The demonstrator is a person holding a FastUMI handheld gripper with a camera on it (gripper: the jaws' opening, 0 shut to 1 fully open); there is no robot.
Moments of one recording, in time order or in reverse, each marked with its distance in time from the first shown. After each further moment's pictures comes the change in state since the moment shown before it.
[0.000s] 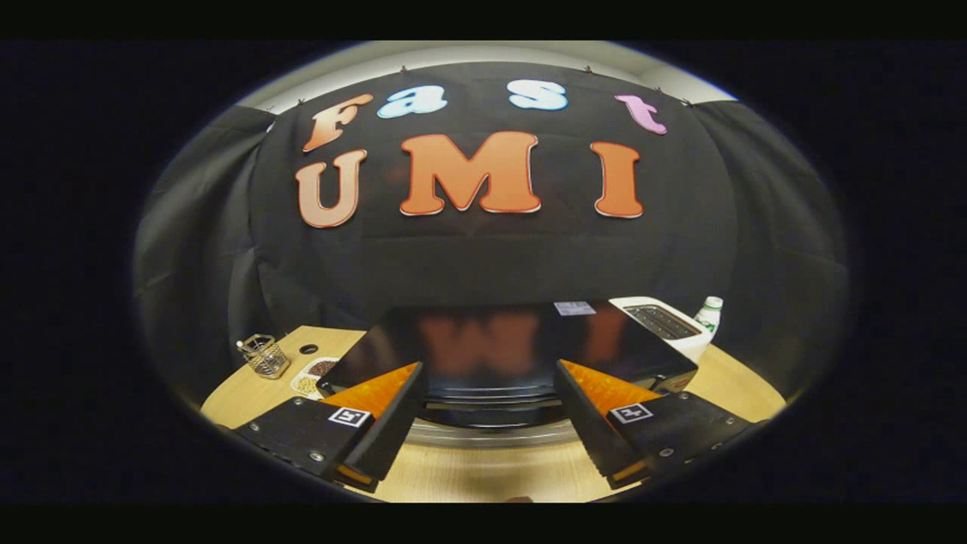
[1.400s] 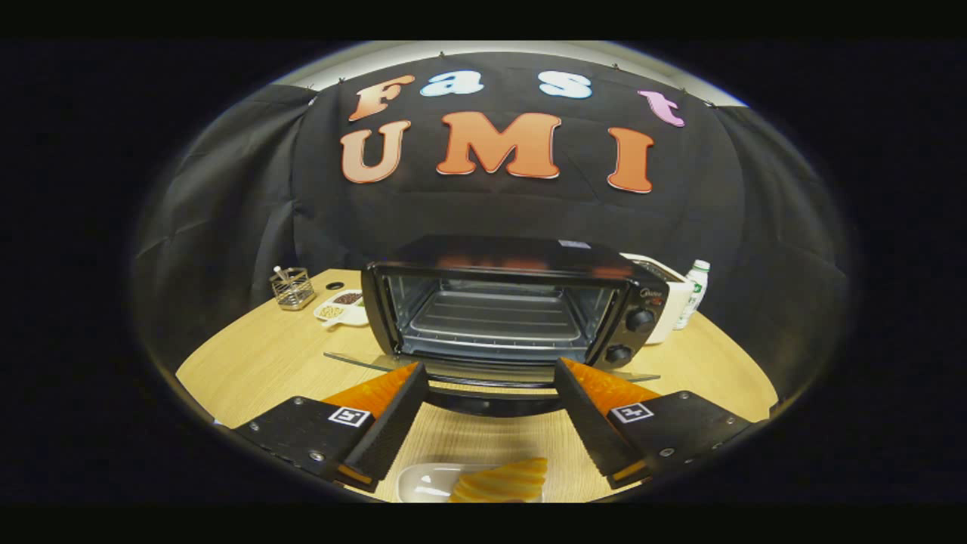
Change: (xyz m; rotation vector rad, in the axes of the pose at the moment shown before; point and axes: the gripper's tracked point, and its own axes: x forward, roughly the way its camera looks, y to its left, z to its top) arm -0.110 -0.004 -0.098 -0.112 0.090 0.065
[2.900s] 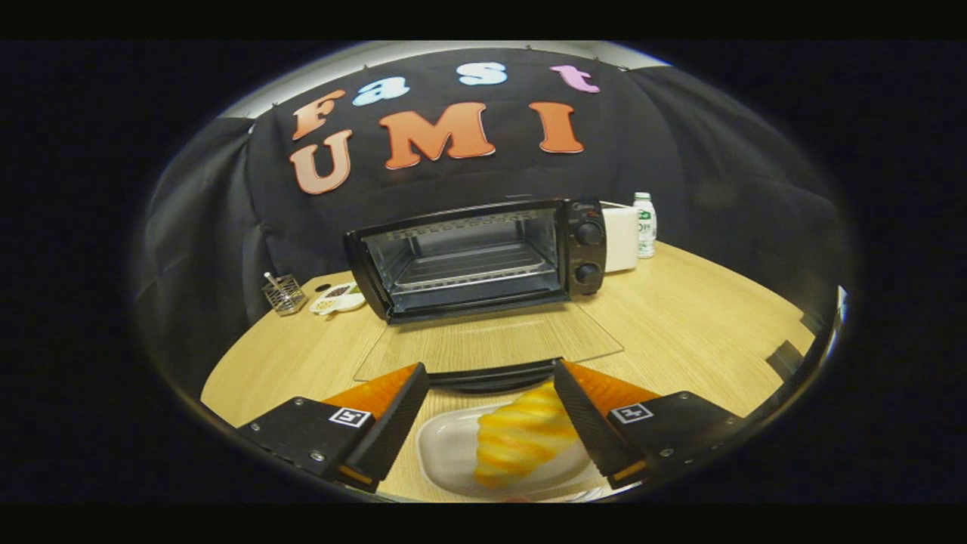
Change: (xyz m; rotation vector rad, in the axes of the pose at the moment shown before) arm -0.063 -0.005 -0.088 0.268 0.059 -0.102
